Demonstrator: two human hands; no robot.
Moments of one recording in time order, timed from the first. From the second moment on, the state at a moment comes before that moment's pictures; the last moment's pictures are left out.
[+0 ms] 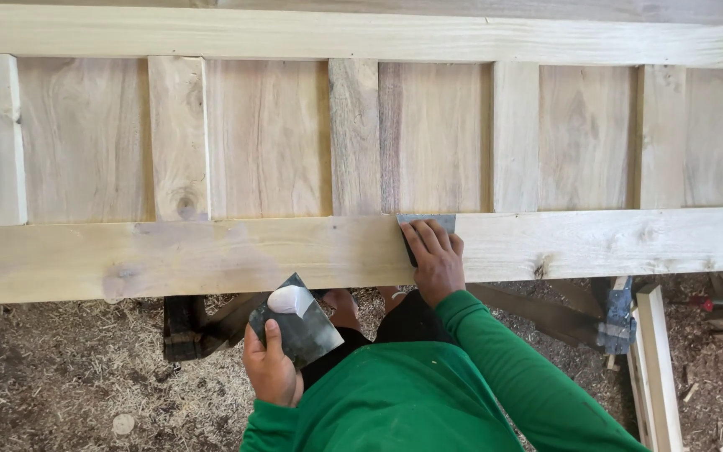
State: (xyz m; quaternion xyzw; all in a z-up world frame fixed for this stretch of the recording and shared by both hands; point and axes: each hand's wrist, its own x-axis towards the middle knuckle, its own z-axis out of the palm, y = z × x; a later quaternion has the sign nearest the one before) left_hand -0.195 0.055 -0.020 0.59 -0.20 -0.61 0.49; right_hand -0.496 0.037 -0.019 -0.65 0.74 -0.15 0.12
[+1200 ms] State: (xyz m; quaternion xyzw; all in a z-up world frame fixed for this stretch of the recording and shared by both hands) left_hand -0.279 0.013 0.094 0.41 -0.03 -0.79 0.46; right_hand -0.505 0.077 0.114 -0.82 0.42 -0.32 0.20
